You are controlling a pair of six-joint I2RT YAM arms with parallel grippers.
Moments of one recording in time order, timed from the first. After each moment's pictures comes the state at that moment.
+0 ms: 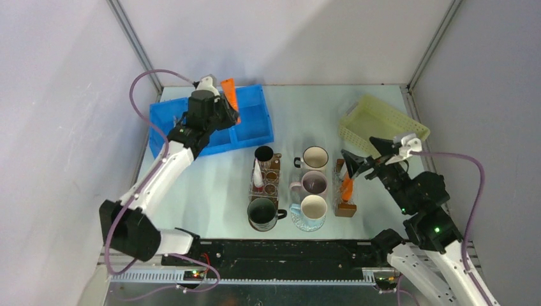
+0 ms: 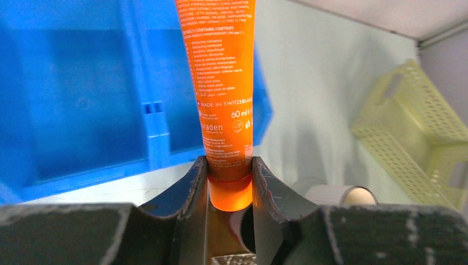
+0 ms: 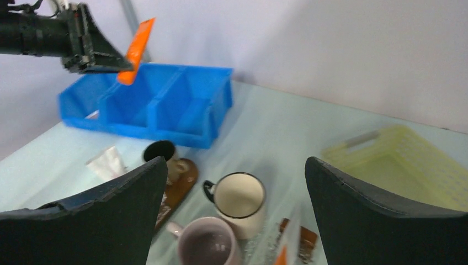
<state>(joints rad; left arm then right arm) -0.31 1.37 1.21 -0.34 -0.07 -0.50 0.51 0.40 0.74 -0.22 0.06 0.08</state>
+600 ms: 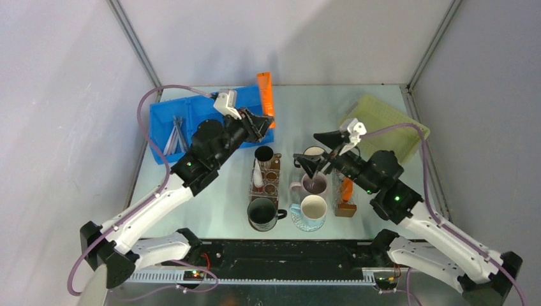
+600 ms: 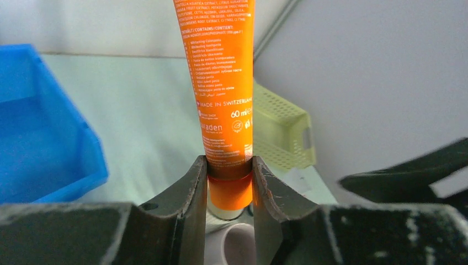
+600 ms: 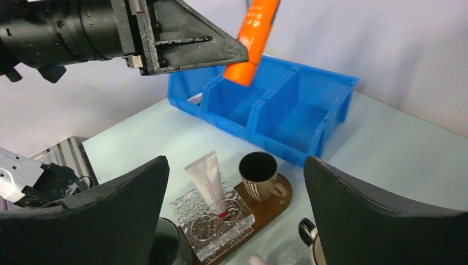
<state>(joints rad) -0.68 1.09 1.00 0.05 -0.10 -0.53 0.76 0.76 0.76 0.12 -0.10 0.17</state>
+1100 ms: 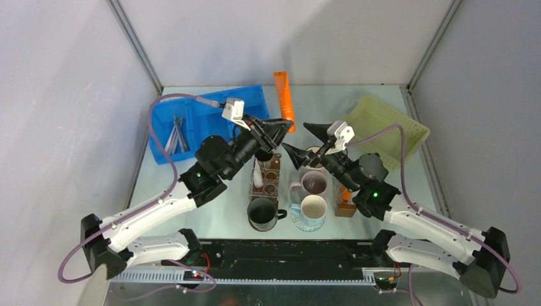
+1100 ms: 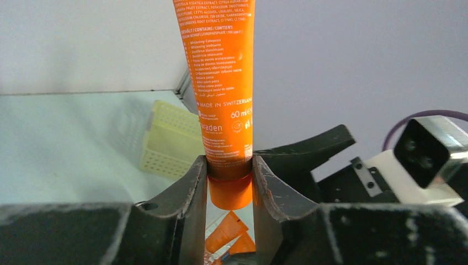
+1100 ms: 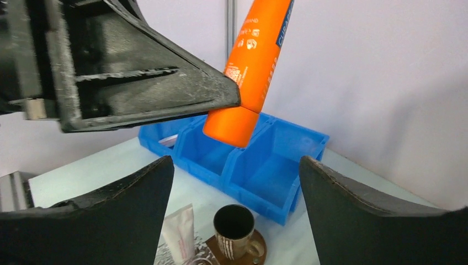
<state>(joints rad) -0.92 1.07 0.96 0.32 -0.18 -0.54 0.89 0.93 0.71 0.50 0.04 0.00</state>
